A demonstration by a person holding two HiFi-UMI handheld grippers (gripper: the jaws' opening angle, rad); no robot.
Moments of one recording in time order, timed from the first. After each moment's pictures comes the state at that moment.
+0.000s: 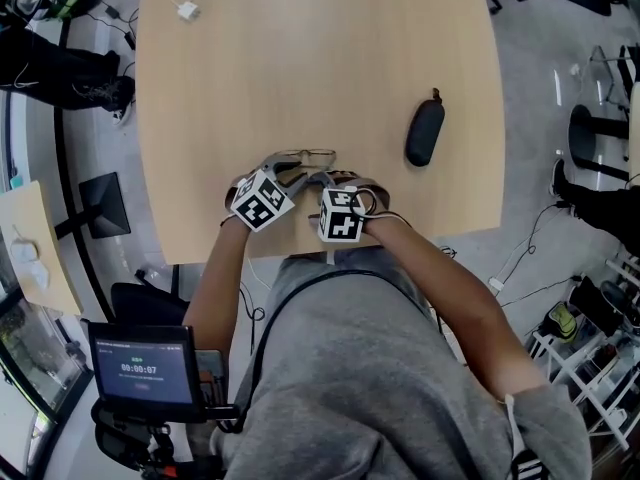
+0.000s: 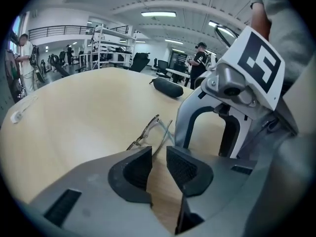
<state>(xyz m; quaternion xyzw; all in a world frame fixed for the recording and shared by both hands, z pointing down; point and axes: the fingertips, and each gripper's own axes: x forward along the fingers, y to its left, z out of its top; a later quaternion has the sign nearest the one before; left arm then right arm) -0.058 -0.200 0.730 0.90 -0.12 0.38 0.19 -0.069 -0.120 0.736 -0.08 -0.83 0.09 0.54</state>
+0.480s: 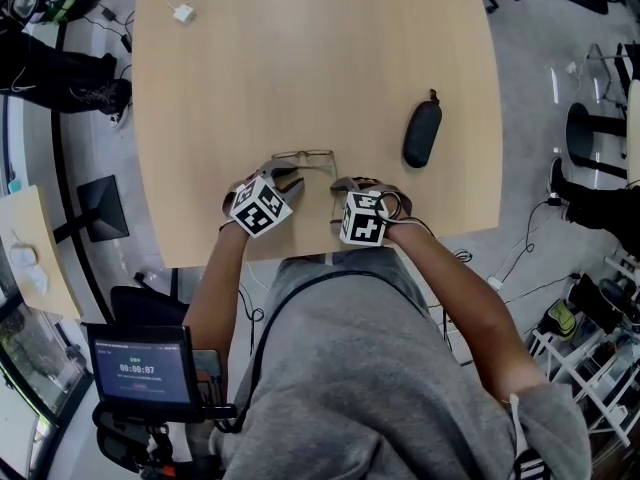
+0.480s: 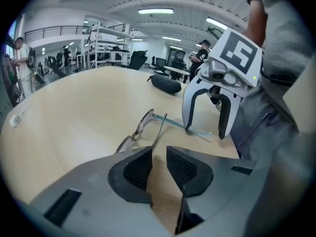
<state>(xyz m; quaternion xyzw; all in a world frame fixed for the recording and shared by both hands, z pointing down) -0.058 -0.193 0.733 0.90 -0.12 0.39 0.17 -0.009 -0.110 0.735 -0.07 -0.81 0.13 0.57</state>
